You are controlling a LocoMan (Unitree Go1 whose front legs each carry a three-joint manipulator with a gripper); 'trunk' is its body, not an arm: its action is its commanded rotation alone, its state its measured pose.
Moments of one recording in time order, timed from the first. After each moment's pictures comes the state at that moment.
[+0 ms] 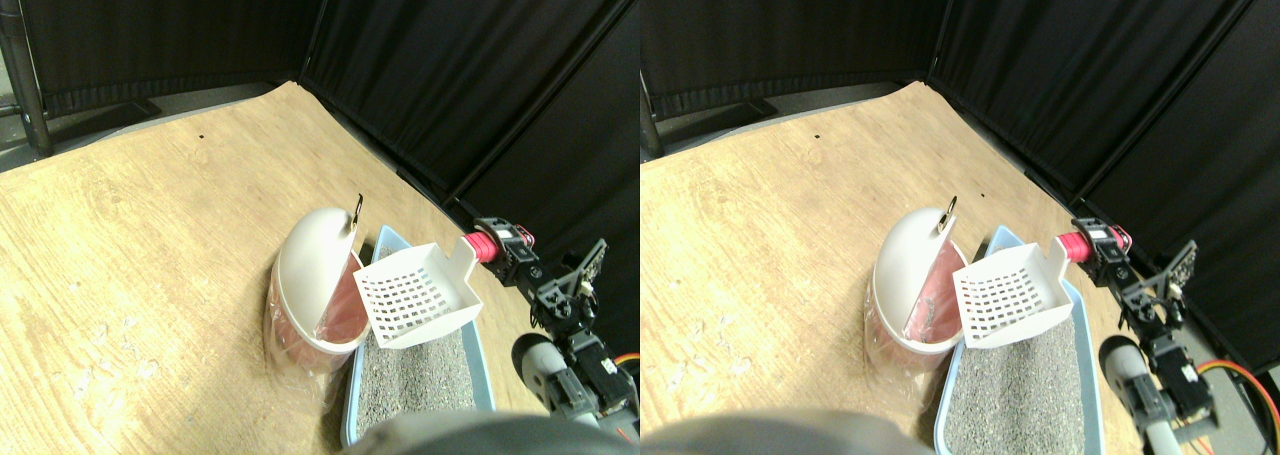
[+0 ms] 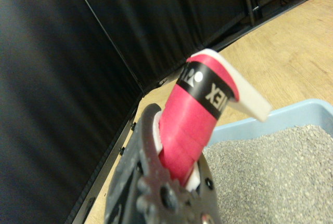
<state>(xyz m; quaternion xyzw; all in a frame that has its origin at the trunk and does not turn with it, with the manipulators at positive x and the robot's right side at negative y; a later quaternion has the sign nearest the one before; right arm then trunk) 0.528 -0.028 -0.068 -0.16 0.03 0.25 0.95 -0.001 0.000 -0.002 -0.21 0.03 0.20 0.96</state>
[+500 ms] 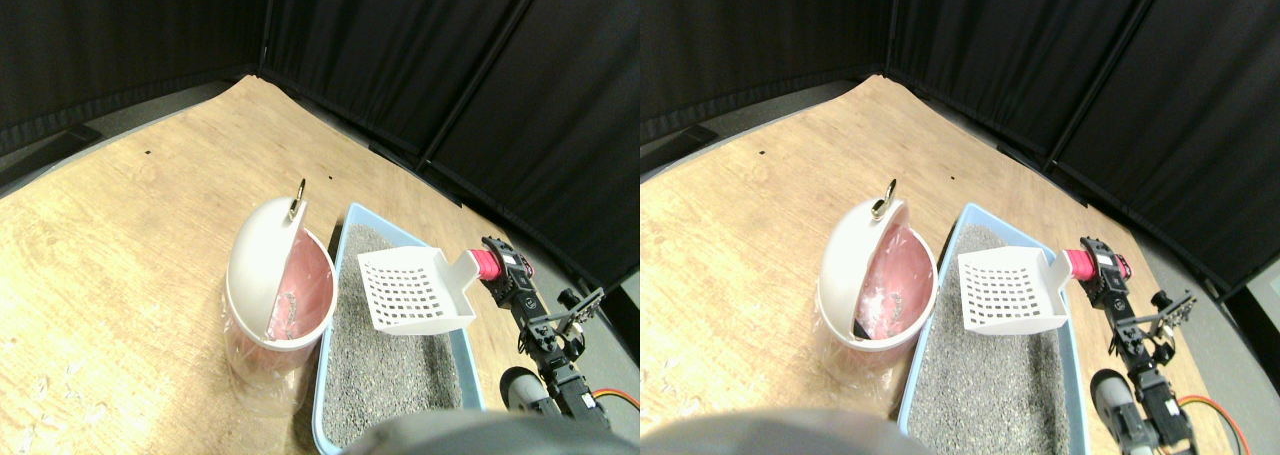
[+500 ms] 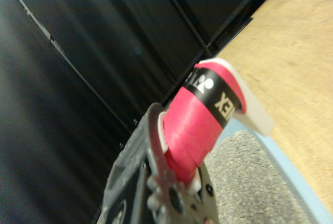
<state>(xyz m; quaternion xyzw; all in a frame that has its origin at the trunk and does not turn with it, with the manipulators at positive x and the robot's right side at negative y) 0.521 -0.126 -0.093 -0.01 -0.03 0.12 0.99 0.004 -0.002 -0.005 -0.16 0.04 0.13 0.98</state>
